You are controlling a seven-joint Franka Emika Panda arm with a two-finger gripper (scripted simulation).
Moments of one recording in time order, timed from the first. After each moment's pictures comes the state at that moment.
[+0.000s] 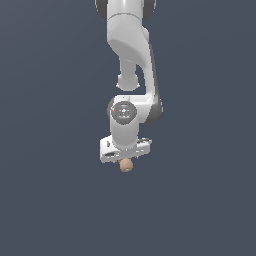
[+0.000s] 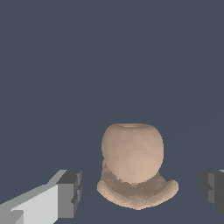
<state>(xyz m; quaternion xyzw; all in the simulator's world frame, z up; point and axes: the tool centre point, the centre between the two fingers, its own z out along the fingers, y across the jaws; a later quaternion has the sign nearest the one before) 0.055 -0.011 0.080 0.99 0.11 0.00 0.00</state>
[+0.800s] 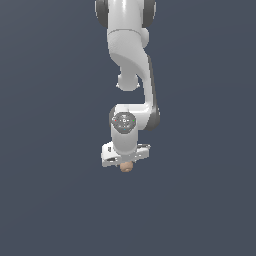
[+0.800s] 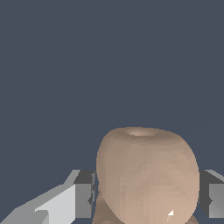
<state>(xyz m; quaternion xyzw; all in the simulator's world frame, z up) 0.056 -0.010 0.041 0.99 0.11 0.00 0.00</state>
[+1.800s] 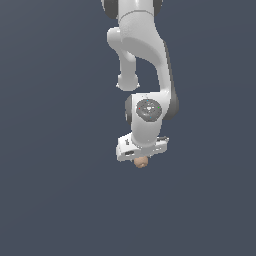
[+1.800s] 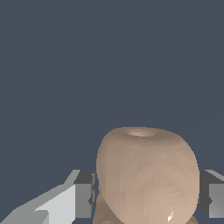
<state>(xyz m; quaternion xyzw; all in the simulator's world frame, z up) 0.053 0.054 0.086 0.99 0.11 0.00 0.00</state>
